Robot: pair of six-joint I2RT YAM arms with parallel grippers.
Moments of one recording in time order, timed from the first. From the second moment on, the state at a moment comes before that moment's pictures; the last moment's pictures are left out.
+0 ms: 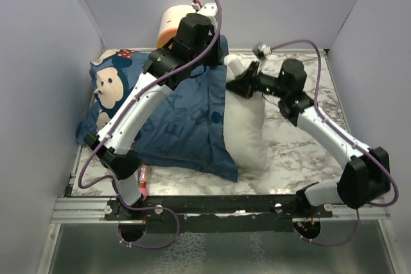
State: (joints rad) left arm -0.72 1.77 2.20 -0.85 -0.14 -0.38; right arm 0.40 1.29 0.95 0.31 -0.75 0.31
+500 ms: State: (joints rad) left arm -0.70 1.09 1.26 -0.15 0.07 -0.63; right arm 0.40 1.19 0.86 0.41 -0.84 0.16
